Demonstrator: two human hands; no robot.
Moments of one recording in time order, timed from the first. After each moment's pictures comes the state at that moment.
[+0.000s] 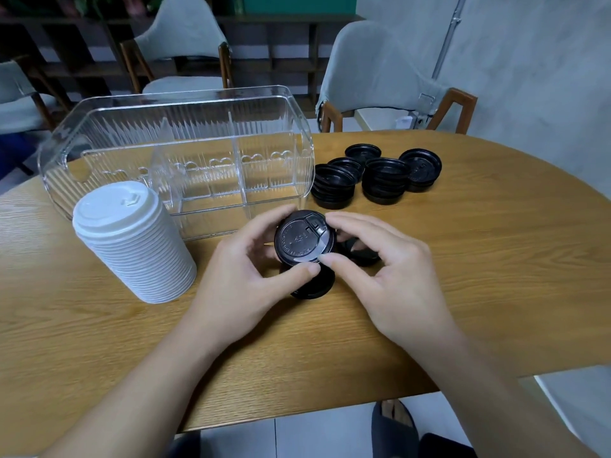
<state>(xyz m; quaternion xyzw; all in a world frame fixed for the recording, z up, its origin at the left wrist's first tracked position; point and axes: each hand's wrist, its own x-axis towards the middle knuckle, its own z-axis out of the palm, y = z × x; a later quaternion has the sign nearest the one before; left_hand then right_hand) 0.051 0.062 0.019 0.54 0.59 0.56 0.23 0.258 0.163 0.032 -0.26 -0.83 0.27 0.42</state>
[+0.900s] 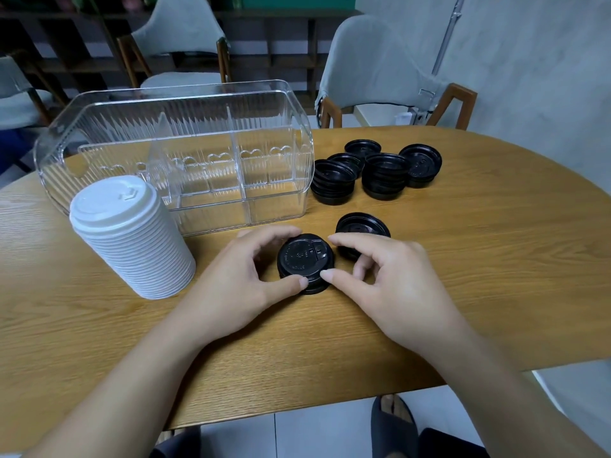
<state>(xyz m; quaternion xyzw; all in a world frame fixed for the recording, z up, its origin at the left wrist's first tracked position) 0.027 0.062 0.006 0.59 0.66 0.40 0.23 0.269 0.159 0.040 -0.35 -0.85 0.29 0.27</state>
